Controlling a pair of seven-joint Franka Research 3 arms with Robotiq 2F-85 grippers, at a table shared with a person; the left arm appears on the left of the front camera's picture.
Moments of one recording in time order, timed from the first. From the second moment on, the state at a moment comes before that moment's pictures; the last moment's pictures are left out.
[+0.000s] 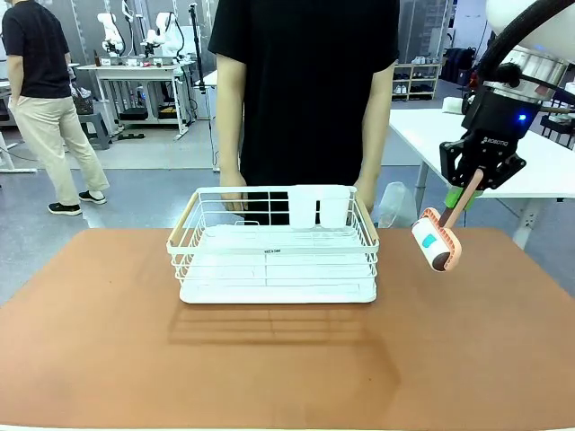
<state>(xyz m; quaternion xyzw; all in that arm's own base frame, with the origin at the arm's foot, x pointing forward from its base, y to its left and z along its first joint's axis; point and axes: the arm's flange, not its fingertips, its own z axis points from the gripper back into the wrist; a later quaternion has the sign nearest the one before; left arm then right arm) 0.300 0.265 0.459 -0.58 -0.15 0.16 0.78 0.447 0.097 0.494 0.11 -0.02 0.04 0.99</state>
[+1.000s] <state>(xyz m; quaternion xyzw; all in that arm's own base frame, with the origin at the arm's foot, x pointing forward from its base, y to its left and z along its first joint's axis) 0.300 0.265 0.459 -0.58 -0.15 0.16 0.78 0.532 0.077 0.423 0.14 -0.05 -0.63 0.76</state>
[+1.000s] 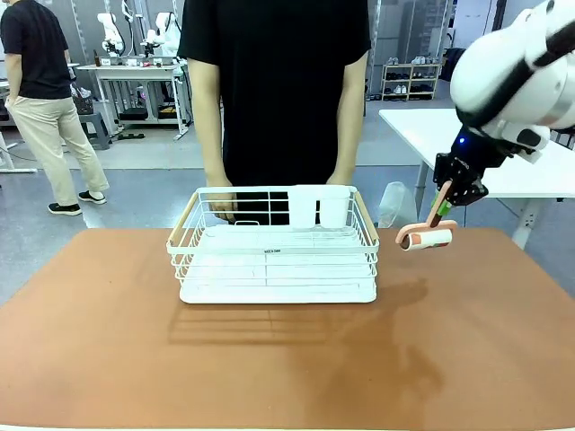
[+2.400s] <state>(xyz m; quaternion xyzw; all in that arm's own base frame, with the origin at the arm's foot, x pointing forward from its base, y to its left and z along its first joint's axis) 0.300 0.265 0.459 -0.58 -0.15 0.16 0.78 0.519 0.079 0.364 0.11 -0.05 -0.70 0.70</state>
